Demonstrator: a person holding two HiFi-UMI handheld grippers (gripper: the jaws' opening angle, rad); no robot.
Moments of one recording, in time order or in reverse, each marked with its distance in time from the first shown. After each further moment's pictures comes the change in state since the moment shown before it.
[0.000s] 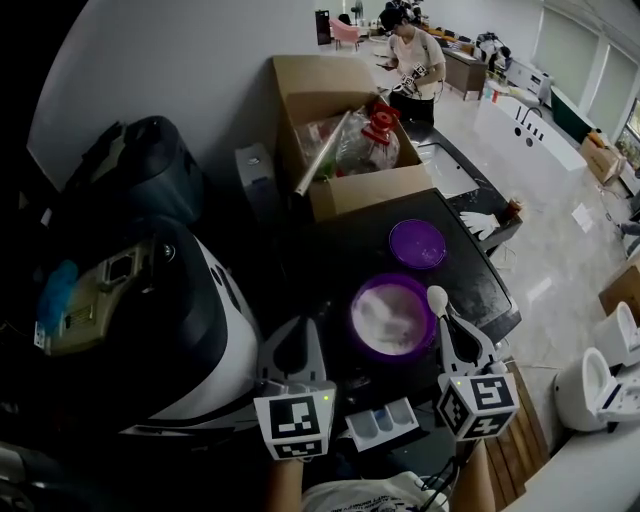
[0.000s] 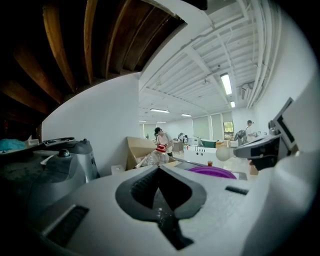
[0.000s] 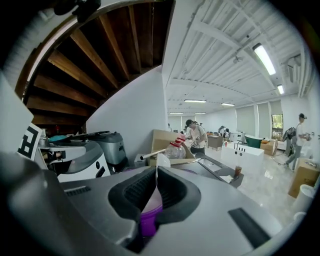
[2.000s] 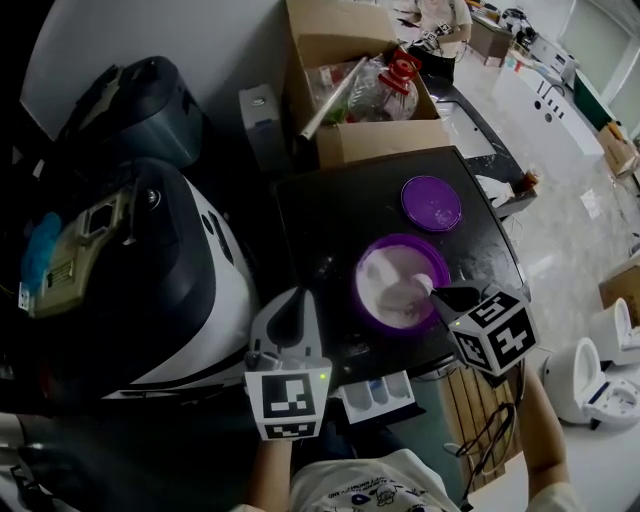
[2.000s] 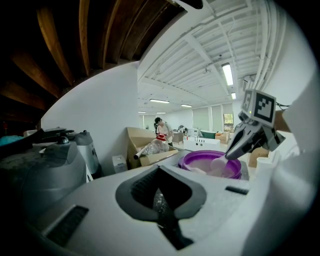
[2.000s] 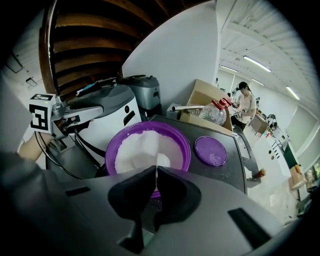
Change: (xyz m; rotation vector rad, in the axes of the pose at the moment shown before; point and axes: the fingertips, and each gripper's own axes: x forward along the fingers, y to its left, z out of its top) left arm 0.009 -0.001 -0.040 0.018 0.113 -0.006; right arm 0.046 0.015 -0.065 -0.371 0.647 0.402
